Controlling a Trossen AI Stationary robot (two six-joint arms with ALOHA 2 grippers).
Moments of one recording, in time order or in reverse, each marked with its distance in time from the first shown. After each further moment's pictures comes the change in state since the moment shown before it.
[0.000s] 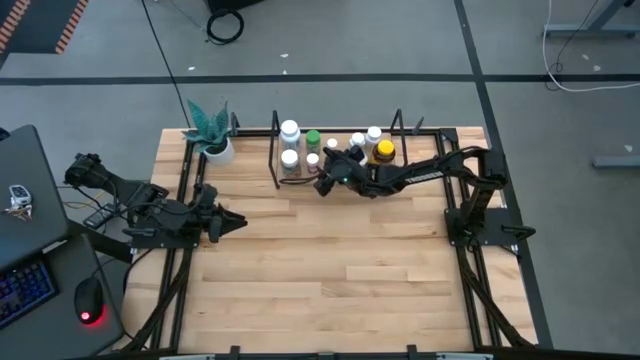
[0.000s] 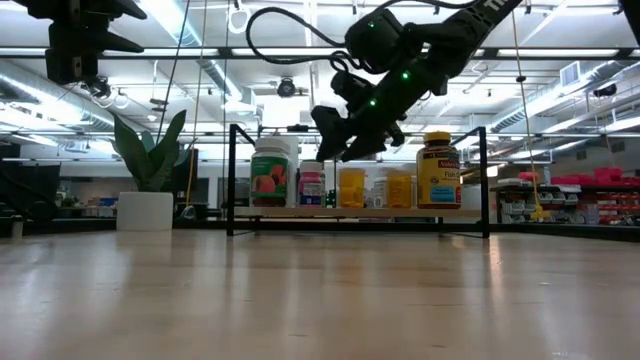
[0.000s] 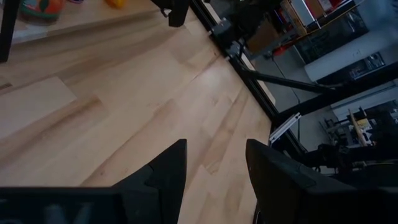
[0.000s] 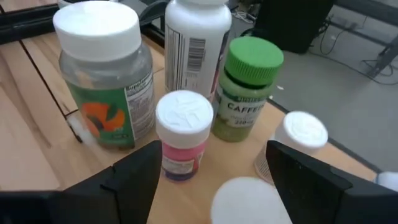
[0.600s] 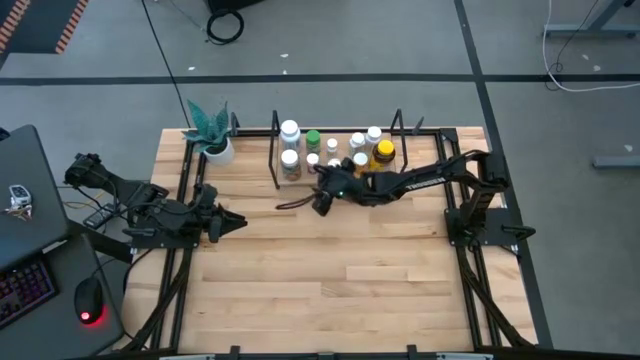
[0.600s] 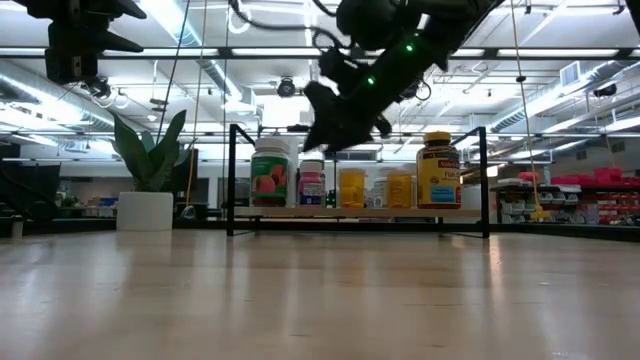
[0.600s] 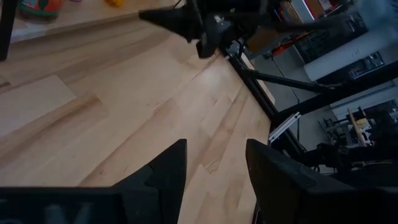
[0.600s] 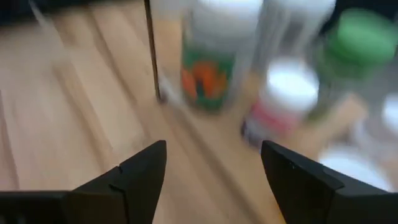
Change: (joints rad) left arm 0.000 0.000 0.000 0.000 0.004 -0.003; right arm 0.093 -0.004 0.079 -0.153 -0.132 -0.003
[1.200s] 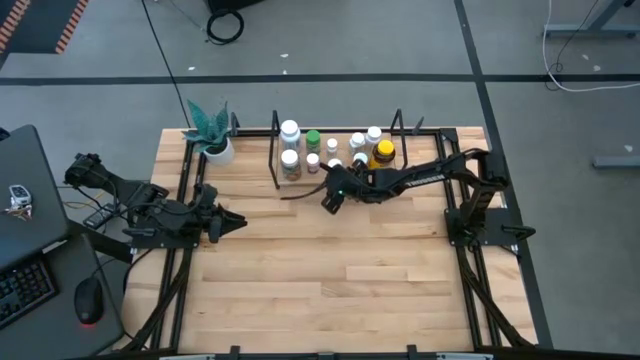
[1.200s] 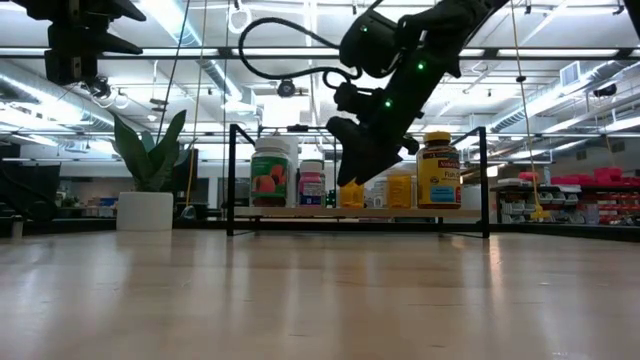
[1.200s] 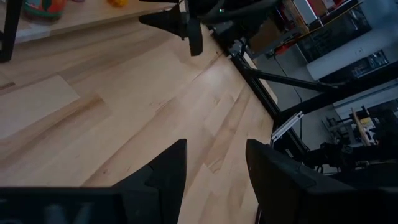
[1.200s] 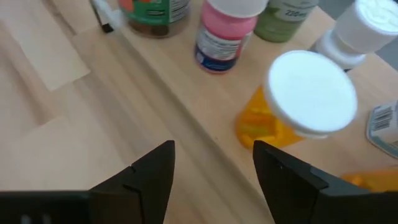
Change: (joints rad) left arm 0.000 0.000 0.000 -0.010 -0.002 0.003; right arm -0.028 0.000 -0.013 -0.268 0.002 0.152
